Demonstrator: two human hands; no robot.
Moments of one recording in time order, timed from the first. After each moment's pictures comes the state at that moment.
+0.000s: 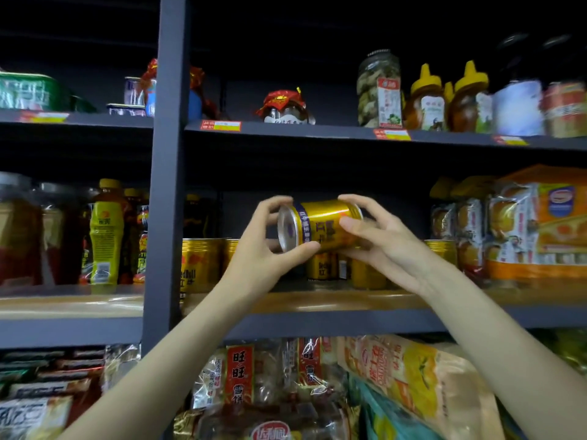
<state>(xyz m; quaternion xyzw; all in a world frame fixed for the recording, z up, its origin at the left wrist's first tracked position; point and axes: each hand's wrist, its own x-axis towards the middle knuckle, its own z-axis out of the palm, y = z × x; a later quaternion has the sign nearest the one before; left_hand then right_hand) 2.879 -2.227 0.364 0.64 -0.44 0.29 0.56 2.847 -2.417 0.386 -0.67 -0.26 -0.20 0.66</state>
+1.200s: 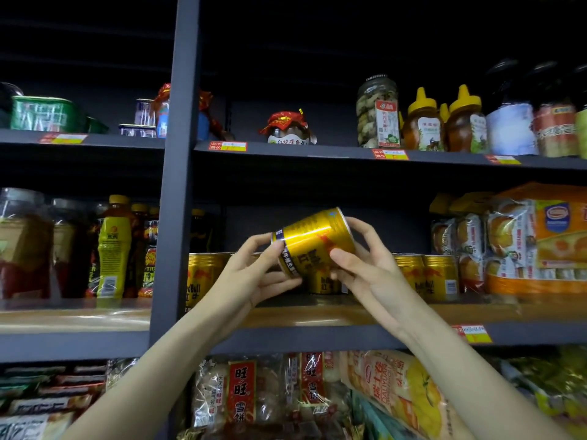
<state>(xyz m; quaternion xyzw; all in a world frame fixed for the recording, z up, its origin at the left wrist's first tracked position) 2.884 -2.210 0.355 0.54 -0.40 0.07 0.73 2.853 -2.397 0.357 -0.59 -0.34 -0.23 0.70</state>
